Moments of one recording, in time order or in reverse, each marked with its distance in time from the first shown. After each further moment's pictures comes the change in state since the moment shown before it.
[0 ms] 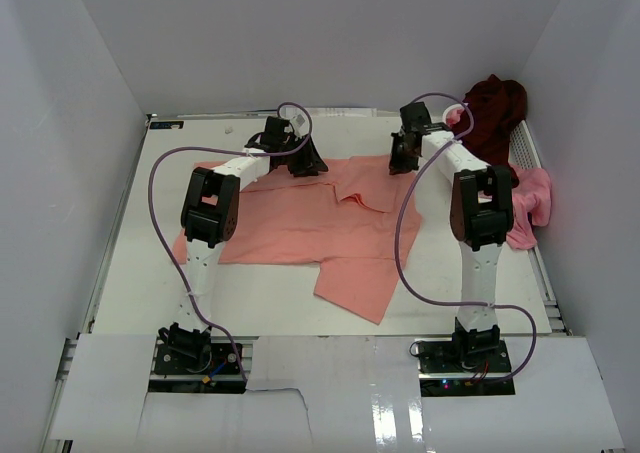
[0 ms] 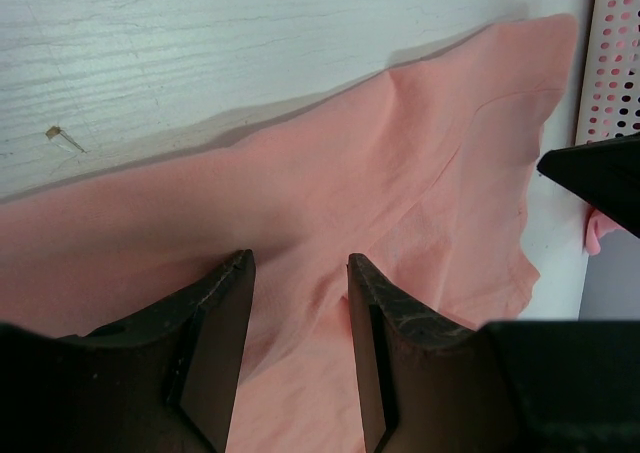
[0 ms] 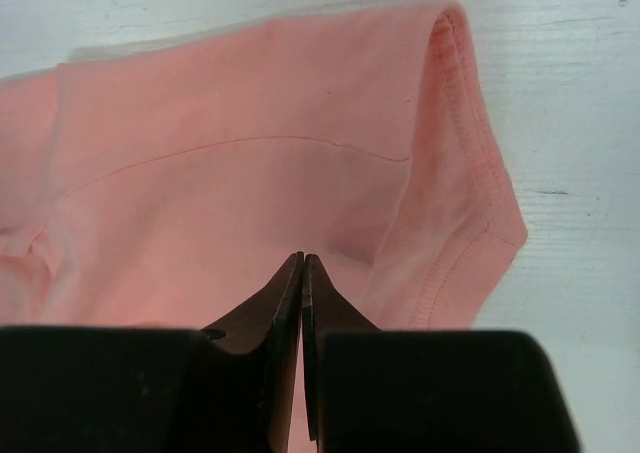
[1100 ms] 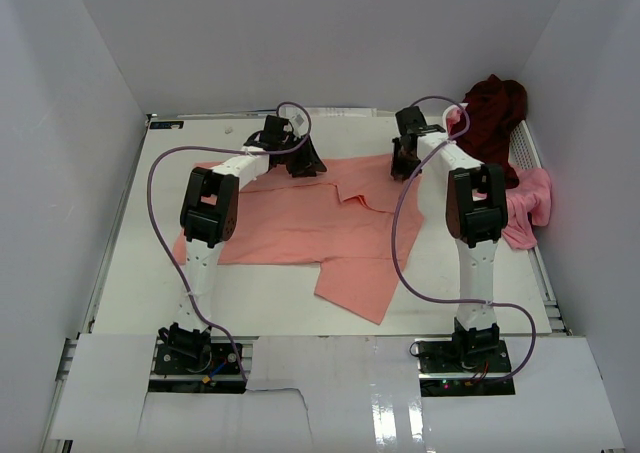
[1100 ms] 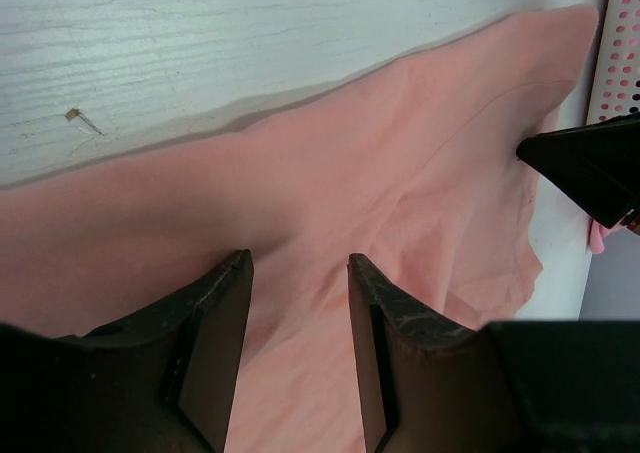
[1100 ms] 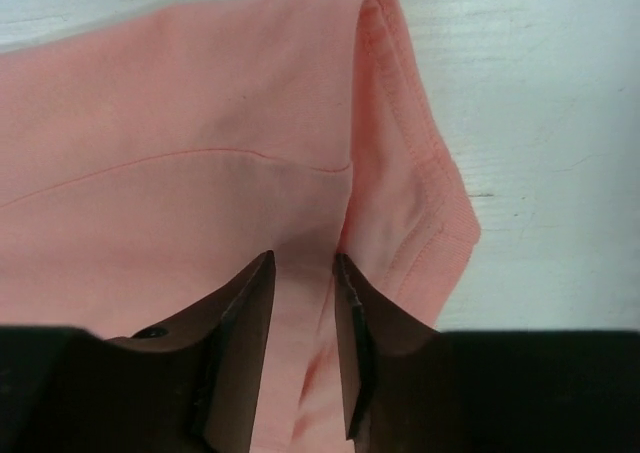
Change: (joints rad) left arm 0.005 -0.006 0.009 -0.039 0.002 0.004; right arm 0.010 0.066 0.017 -0.030 0.164 -0.047
